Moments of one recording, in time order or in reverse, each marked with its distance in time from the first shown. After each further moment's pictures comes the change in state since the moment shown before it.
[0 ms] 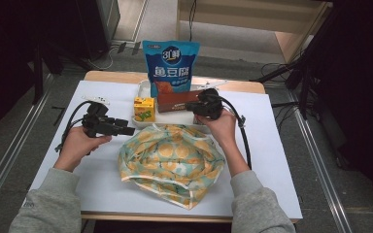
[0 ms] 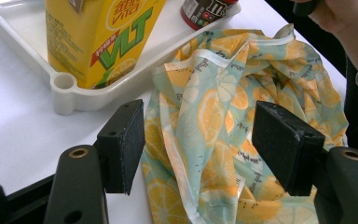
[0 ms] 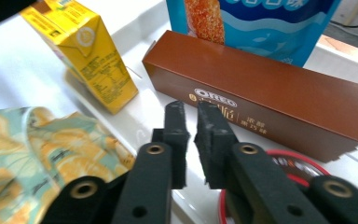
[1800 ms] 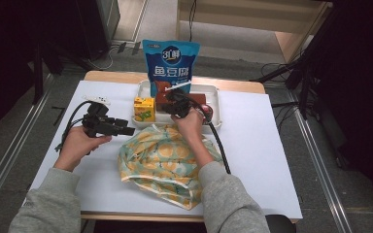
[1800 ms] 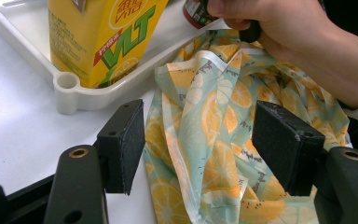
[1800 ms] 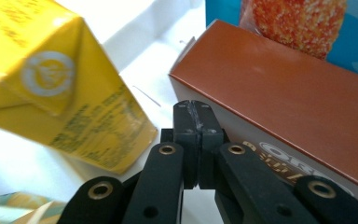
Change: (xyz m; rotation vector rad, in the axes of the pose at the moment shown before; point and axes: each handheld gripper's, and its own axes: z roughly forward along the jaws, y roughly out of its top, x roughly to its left) left arm 0.001 0.000 0.000 0.003 0.011 0.008; right arm 0.036 0.019 0.093 0.061 -0.017 0.039
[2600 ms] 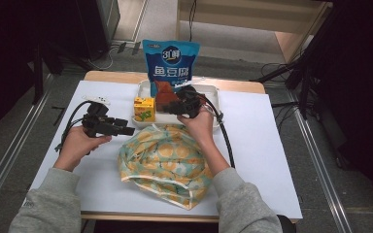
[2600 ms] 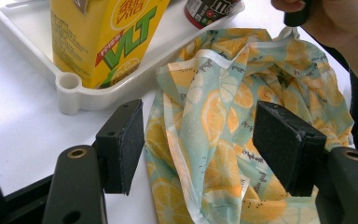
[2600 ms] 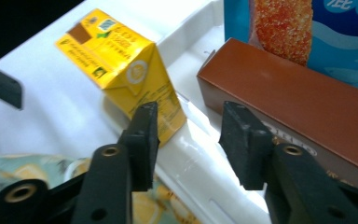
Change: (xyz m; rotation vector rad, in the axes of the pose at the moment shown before) left arm -0.001 0.000 0.000 -0.001 0.006 0.001; right arm -0.004 0.000 -0.054 -0.031 0.124 0.016
